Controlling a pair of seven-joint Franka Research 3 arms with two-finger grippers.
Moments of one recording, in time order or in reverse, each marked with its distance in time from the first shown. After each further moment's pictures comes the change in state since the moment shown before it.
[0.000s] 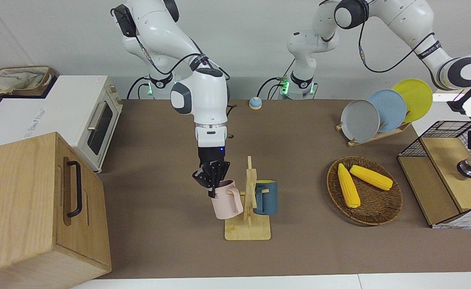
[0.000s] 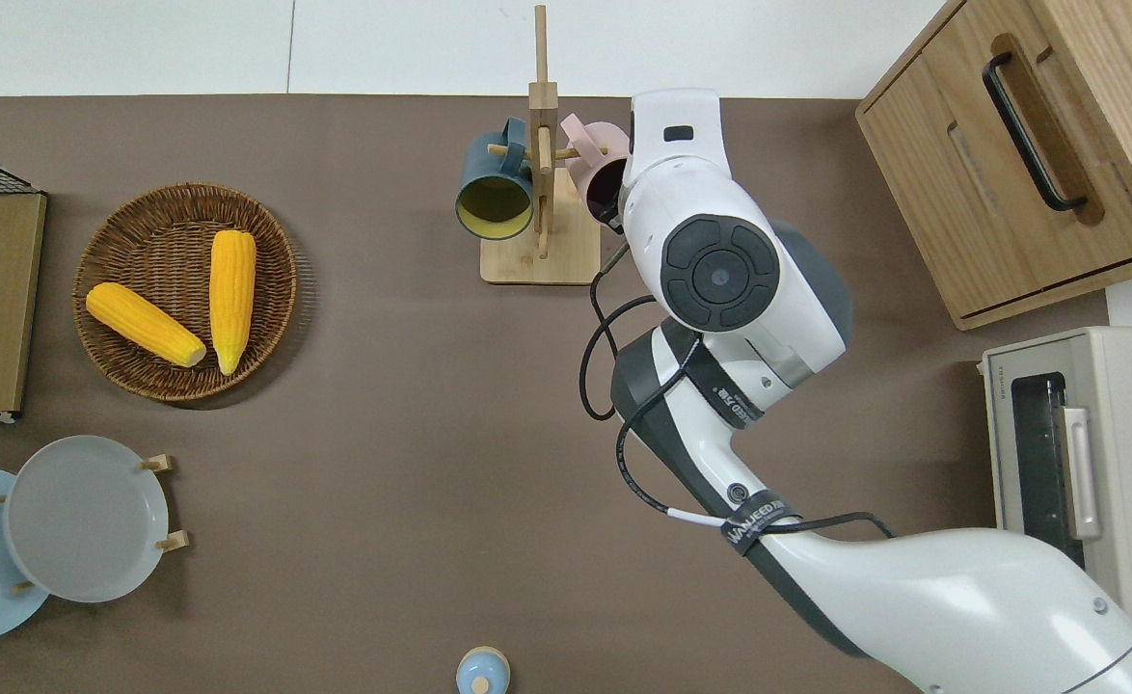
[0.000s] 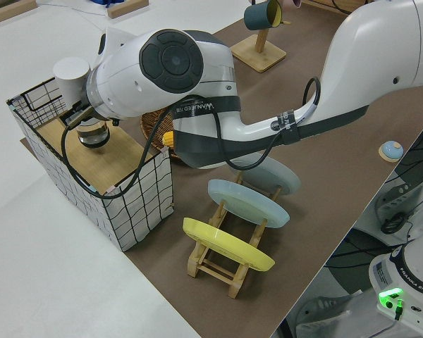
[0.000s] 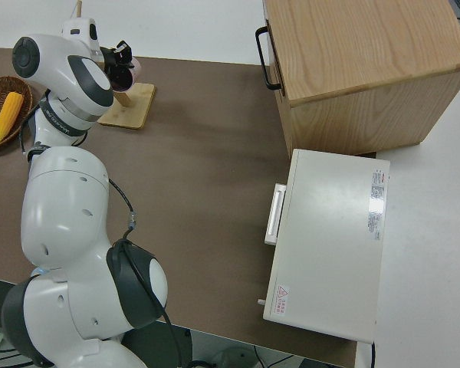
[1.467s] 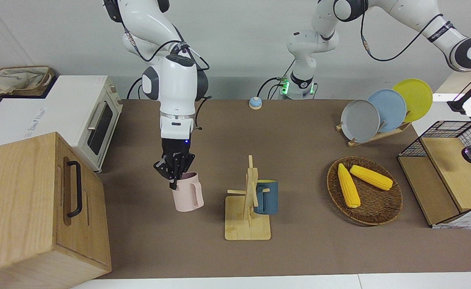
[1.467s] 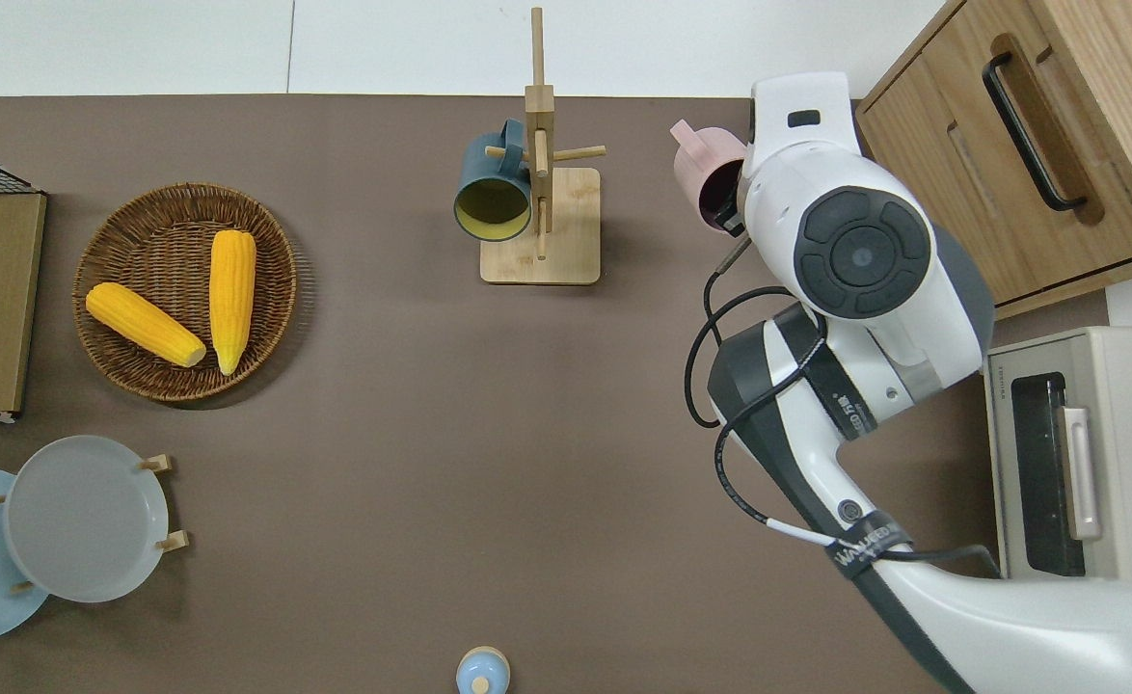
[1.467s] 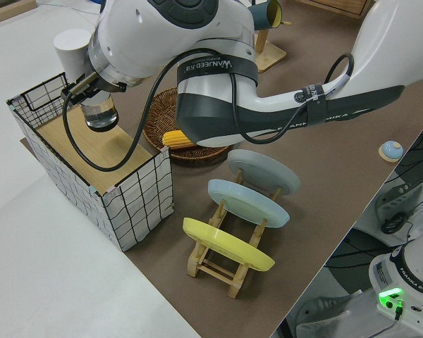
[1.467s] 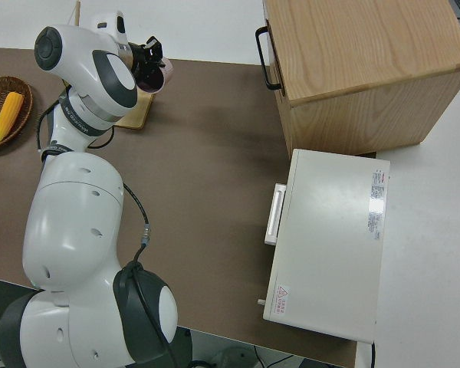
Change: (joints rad) left arm -0.001 -0.084 0.001 0.039 0.203 -0.123 -0.204; right arm -0.115 -0.157 0.003 -0.132 0.002 -0.104 -0.147
